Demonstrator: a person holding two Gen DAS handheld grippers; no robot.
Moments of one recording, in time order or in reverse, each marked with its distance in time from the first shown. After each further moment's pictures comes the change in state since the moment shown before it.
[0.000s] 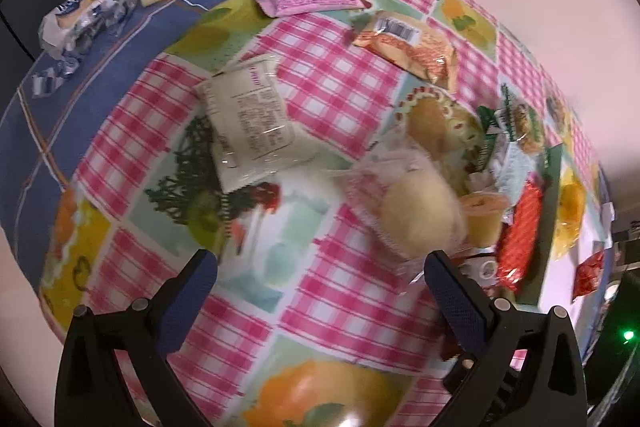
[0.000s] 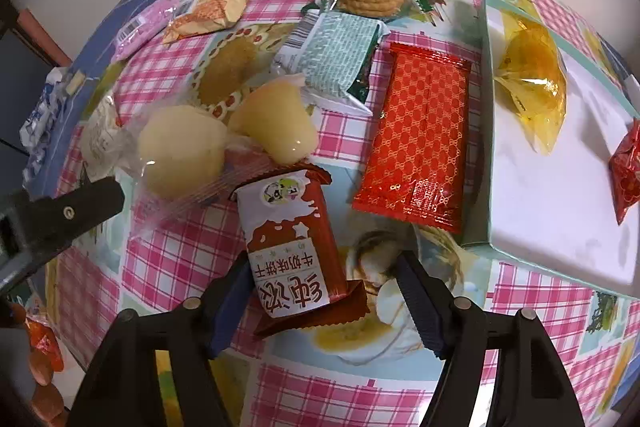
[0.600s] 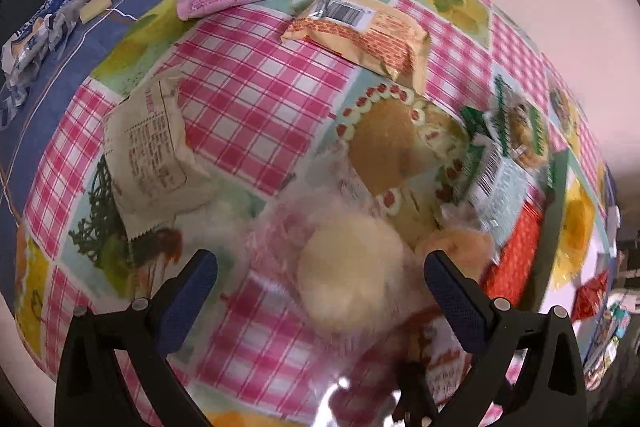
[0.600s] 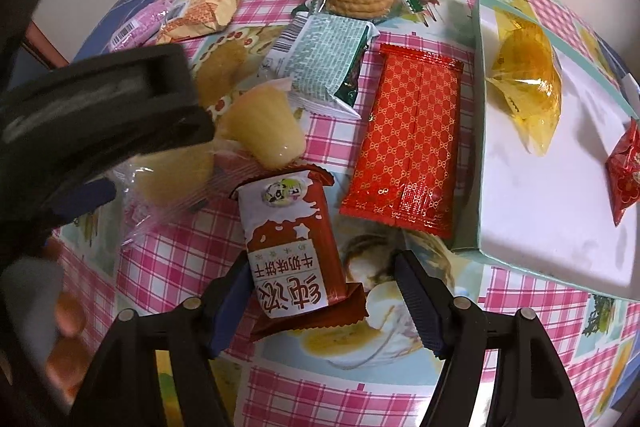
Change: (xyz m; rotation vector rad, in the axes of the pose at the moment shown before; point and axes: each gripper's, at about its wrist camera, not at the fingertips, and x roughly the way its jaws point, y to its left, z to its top) left arm 0.054 -0.060 0.039 0.022 0.034 0.026; right arm -0.002 -0.010 0.001 0.004 -0.001 -0.009
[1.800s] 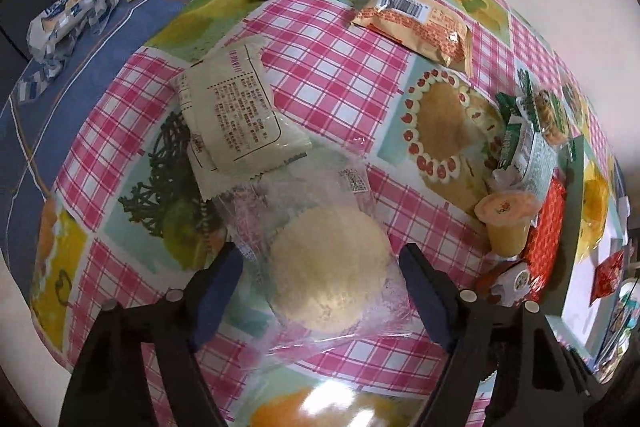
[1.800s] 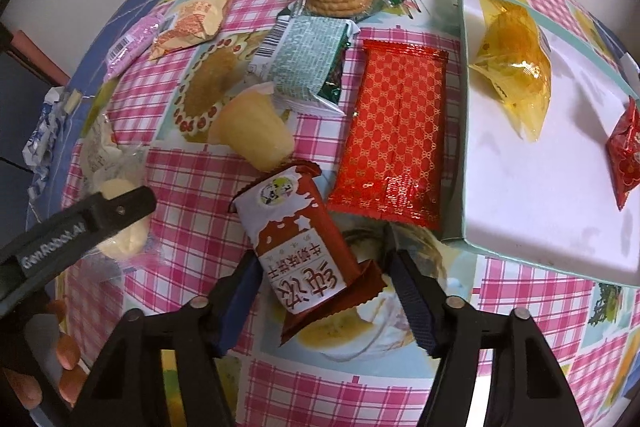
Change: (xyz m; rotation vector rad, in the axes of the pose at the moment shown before) left arm -0.023 0.069 -0.040 0.013 -0.014 0.039; right arm -0.012 -0.010 -0.003 0.048 0.005 0.042
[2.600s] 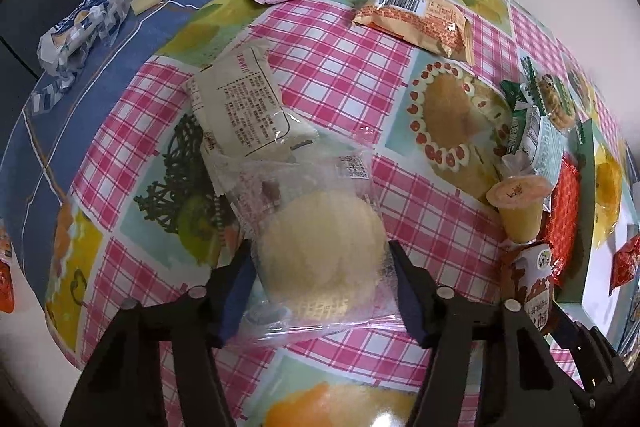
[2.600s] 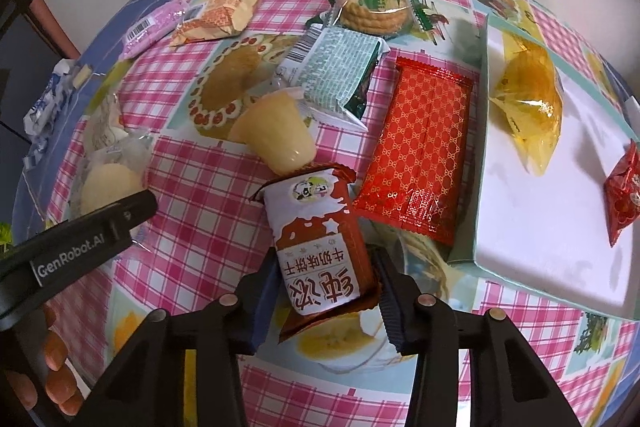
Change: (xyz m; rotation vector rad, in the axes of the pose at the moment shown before) left arm 0.008 -0.025 -0.012 0.032 -0.031 0.061; right arm 0.000 0.019 -0.006 -0.113 -0.049 -0.039
